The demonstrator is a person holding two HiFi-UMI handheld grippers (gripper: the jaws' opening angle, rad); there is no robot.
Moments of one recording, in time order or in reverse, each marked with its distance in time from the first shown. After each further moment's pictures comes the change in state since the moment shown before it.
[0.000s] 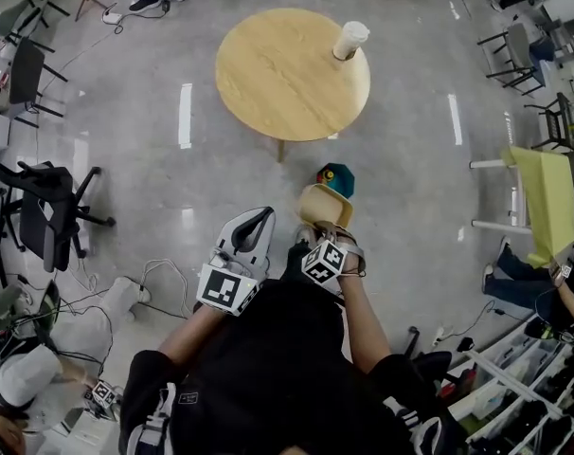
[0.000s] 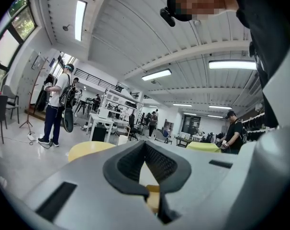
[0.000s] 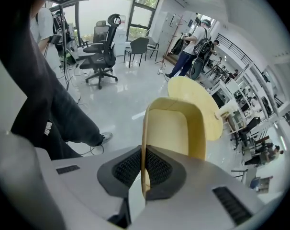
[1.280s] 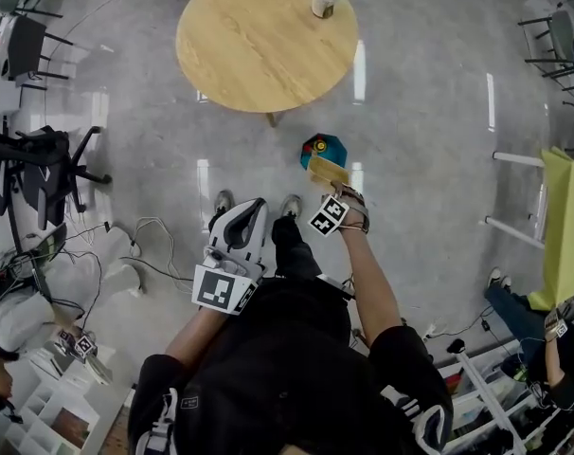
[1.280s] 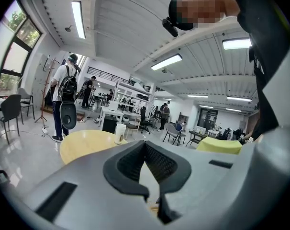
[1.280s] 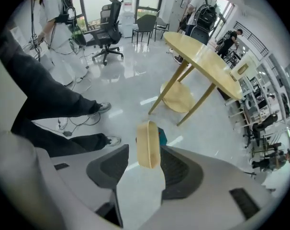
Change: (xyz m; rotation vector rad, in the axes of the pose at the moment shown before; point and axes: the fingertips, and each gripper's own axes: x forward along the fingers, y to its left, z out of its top) left arm 0.151 -0.126 -0.065 -0.025 0.082 0.201; right arm 0.154 -0.110 -0.236 -0.104 0.143 0.131
